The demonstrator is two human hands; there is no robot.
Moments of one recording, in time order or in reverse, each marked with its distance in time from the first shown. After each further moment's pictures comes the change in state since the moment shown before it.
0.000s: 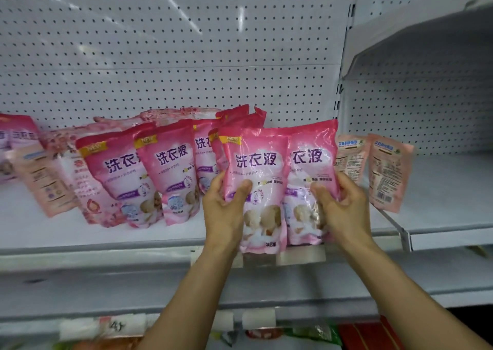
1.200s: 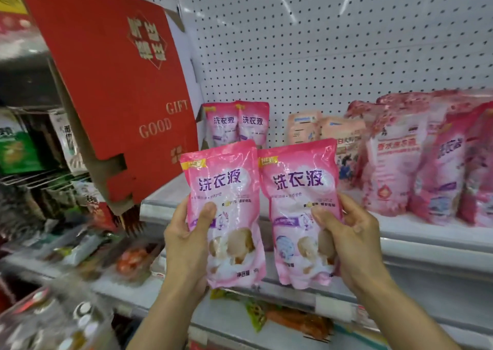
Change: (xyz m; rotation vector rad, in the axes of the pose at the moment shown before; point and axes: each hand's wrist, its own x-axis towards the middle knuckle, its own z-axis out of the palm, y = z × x) left_hand 0.032 0.096 -0.565 0.103 0.350 -0.012; right_hand -0.235 -0.095 0.472 0.391 -0.340 0.249
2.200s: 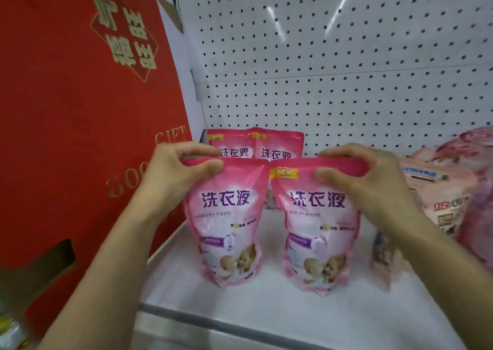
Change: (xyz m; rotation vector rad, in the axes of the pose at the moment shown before) left_hand 0.299 0.048 0.006 0.461 -0.334 0.311; right_hand 0.206 -0.031 0.122 -0.567 -0.019 -0.251
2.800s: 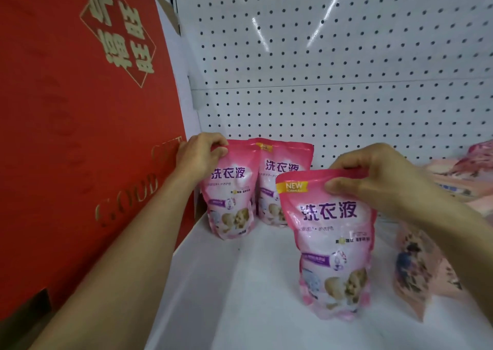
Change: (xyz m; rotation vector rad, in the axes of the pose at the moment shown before) left_hand 0.133 -0.062 0.029 0.529 -0.007 0.089; right_hand 0.046 -0.009 0.008 -0.429 -0.267 -0.050
